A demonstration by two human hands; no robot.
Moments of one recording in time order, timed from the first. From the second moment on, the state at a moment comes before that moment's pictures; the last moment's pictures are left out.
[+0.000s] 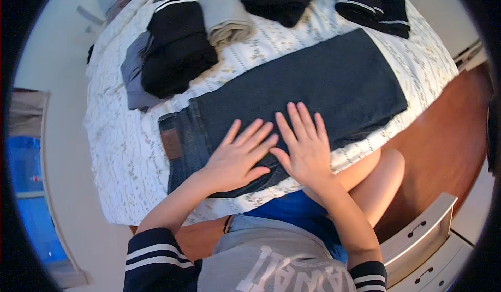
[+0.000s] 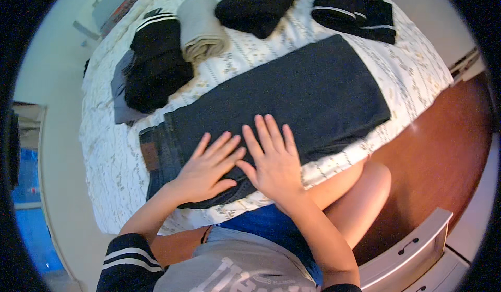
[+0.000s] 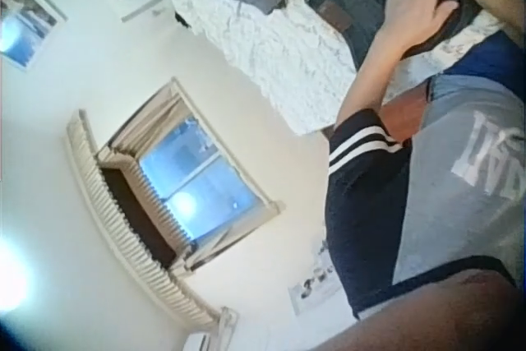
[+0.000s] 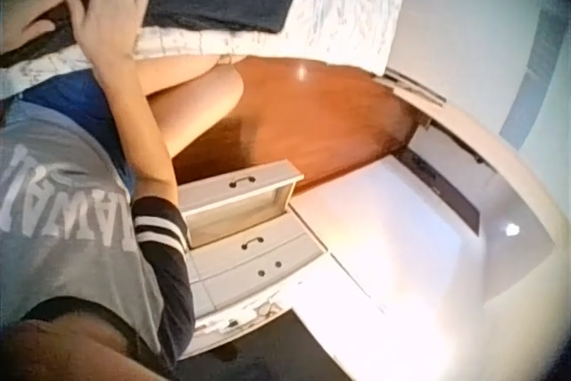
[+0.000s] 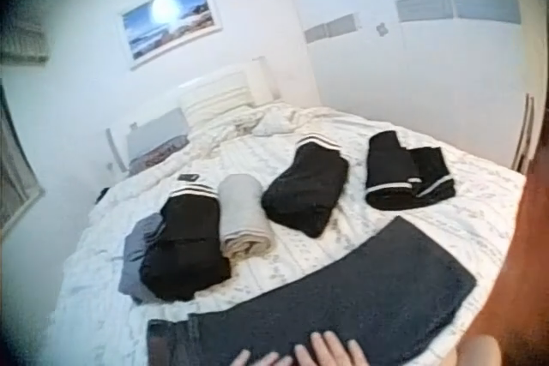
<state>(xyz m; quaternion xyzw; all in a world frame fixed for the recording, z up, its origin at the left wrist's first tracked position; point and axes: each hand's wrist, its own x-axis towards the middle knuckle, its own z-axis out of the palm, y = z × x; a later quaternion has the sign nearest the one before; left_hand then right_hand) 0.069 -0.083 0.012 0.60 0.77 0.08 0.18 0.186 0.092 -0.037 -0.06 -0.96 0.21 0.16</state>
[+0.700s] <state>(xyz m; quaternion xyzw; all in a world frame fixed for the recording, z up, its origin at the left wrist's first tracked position) -0.012 -0.260 -0.008 -0.06 0.67 0.63 0.38 0.158 -0.016 0.004 0.00 -0.95 0.29 0.09</state>
